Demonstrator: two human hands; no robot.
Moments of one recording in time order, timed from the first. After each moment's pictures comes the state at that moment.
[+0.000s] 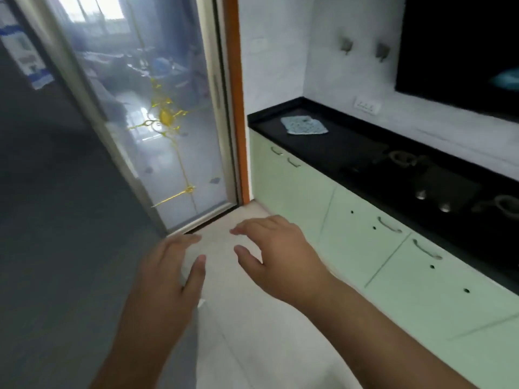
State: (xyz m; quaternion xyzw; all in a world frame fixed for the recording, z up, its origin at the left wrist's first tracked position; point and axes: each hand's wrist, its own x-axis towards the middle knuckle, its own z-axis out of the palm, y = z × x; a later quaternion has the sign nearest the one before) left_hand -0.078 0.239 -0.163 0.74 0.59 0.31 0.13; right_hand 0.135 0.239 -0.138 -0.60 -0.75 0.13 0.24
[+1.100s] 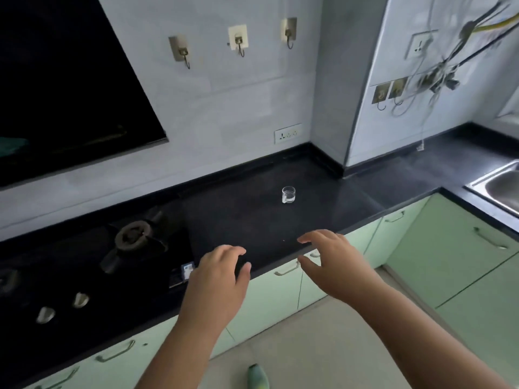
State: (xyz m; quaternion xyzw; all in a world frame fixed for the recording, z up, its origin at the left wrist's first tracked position) left_hand 0.754 0.019 -0.218 0.98 -0.03 0.06 0.20; right_hand 0.778 -0.221 -0.192 -0.97 -0.06 0.05 0.23
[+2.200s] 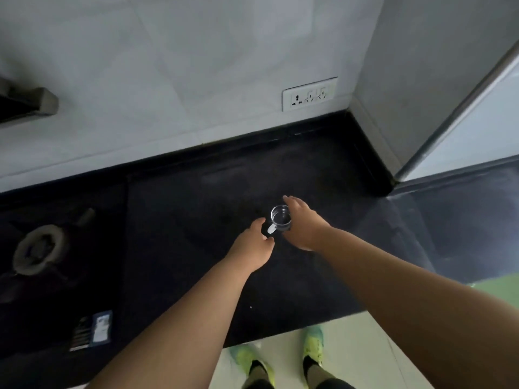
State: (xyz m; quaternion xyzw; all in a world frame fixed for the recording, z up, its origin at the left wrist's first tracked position) left_hand 1.182 -0.122 -0.416 0.88 0.18 -0.26 0.34; right_hand 1.250 -0.274 -0.404 -0.91 -0.11 0.31 0.24
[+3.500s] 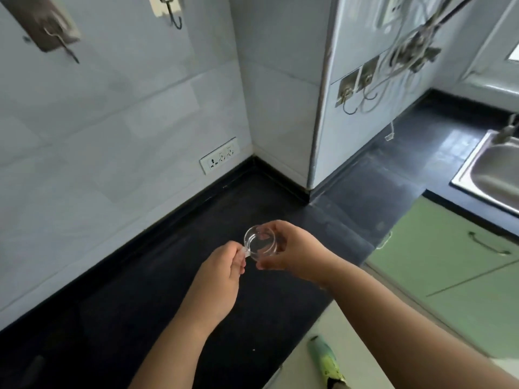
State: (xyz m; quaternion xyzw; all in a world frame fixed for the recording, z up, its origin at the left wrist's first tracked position) left_hand 1.156 -0.110 -0.252 0.92 -0.12 -0.13 0.34; right_hand 1.155 -0.313 -0.267 -0.84 0.06 0.13 0.52
